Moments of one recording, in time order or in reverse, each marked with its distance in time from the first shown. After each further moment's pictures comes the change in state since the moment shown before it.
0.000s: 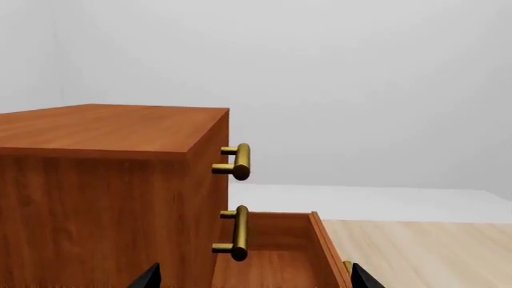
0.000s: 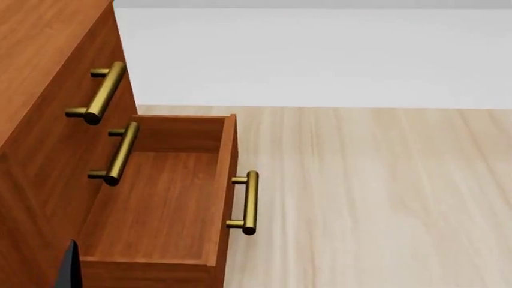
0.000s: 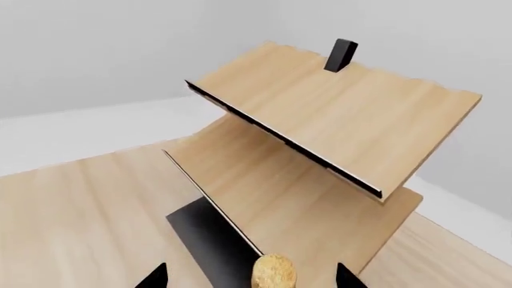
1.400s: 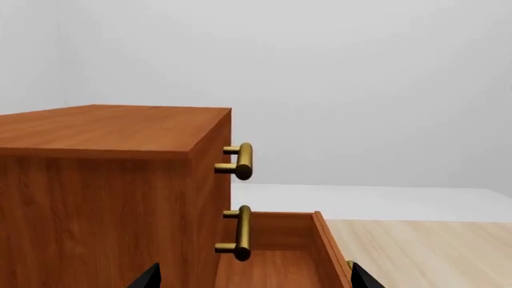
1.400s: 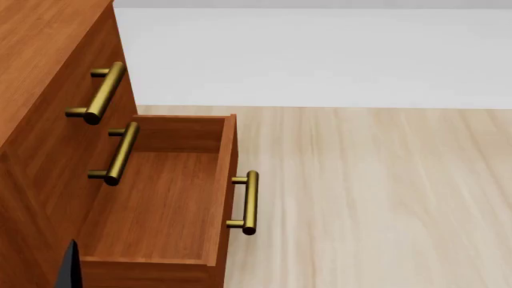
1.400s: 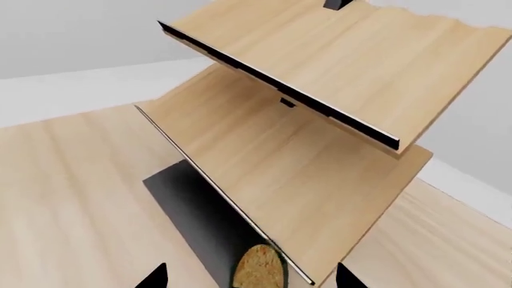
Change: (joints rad) left arm -0.009 -0.004 0.011 -0.009 0.004 0.002 -0.008; right arm 0.130 -0.030 -0.082 0.294 -0.079 -0.070 -0.060
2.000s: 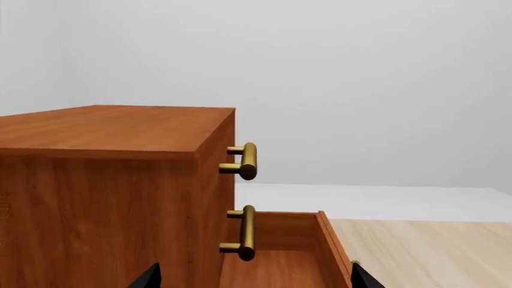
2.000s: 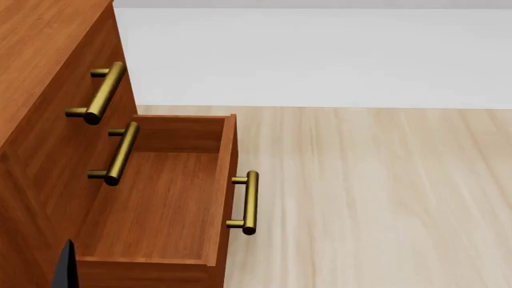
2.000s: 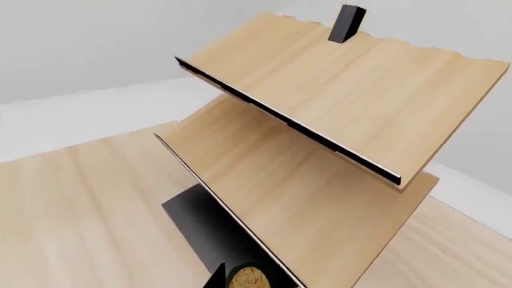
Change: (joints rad) left arm 0.002 -0.011 -0.004 0.002 -0.006 0.003 -0.009; right arm 0.008 0.021 0.016 -0.102 0.056 0.060 0.022
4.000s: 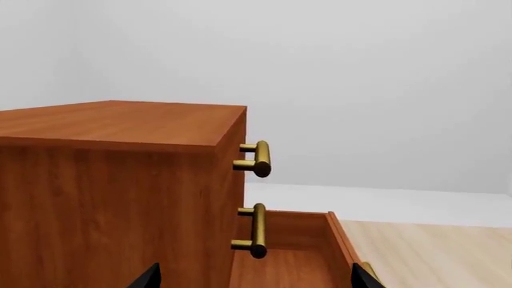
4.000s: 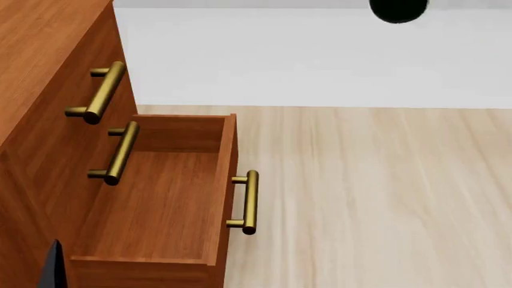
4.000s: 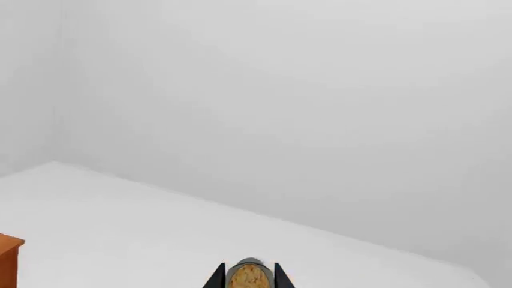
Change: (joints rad) left arm 0.040 -0.028 -0.020 -0.025 0.002 0.069 0.003; right arm 1.321 -0.325 -0.685 0.045 0.131 0.555 -0.256
